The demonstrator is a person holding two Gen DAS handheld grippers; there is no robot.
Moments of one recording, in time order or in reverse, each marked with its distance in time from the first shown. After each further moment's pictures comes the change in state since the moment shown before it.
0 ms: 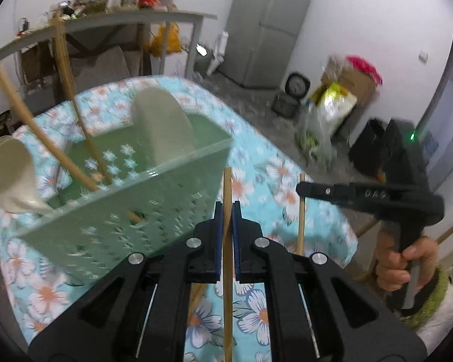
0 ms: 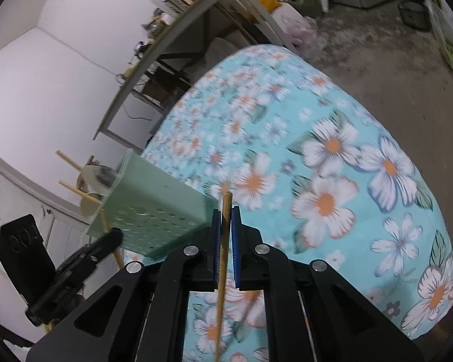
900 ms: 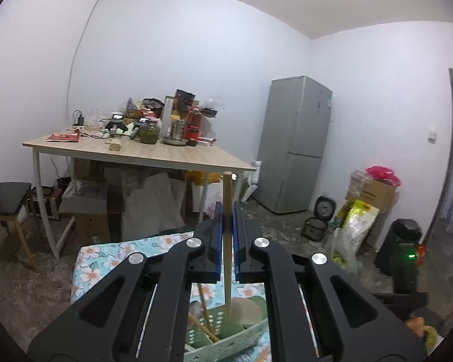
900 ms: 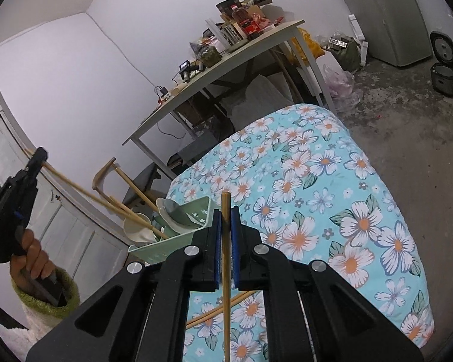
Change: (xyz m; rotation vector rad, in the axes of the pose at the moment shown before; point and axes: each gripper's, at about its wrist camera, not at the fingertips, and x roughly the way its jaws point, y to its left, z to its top) left arm -0.174 0.016 0.098 -0.014 -0.585 0.178; right arm -0.049 0.076 0.029 -0.196 -0.141 0.047
